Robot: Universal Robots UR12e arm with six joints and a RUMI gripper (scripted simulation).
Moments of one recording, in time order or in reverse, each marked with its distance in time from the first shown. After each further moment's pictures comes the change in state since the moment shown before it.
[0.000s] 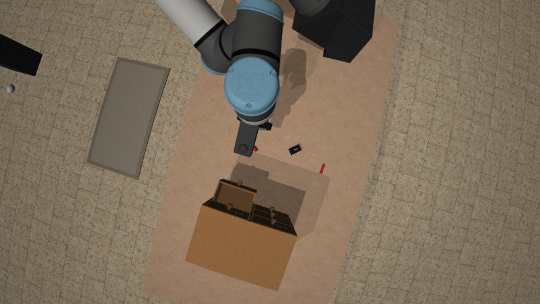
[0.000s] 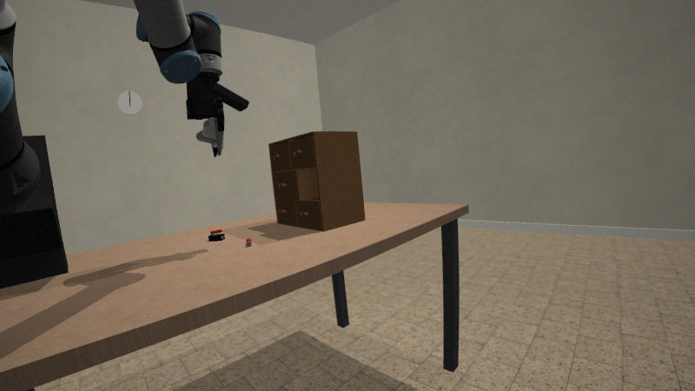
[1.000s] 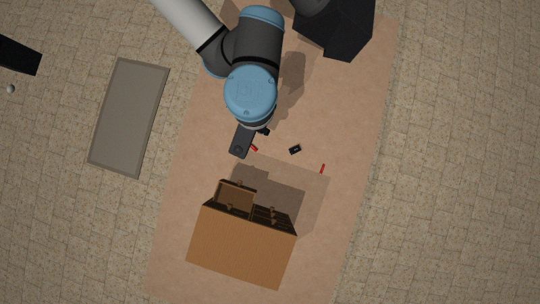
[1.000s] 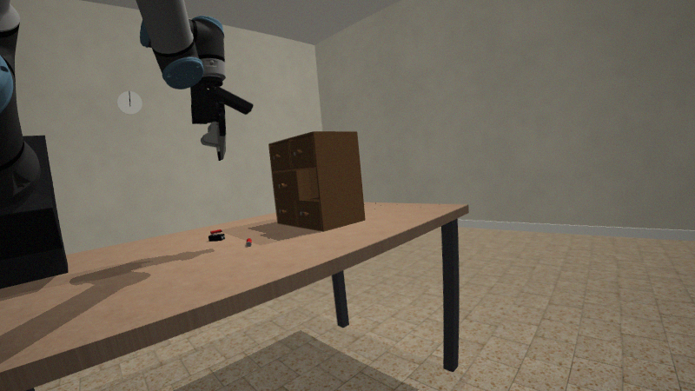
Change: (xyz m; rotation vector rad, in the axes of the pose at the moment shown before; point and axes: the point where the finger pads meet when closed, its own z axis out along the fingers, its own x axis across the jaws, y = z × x) arm 0.000 -0.009 0.012 -0.001 -0.005 0.143
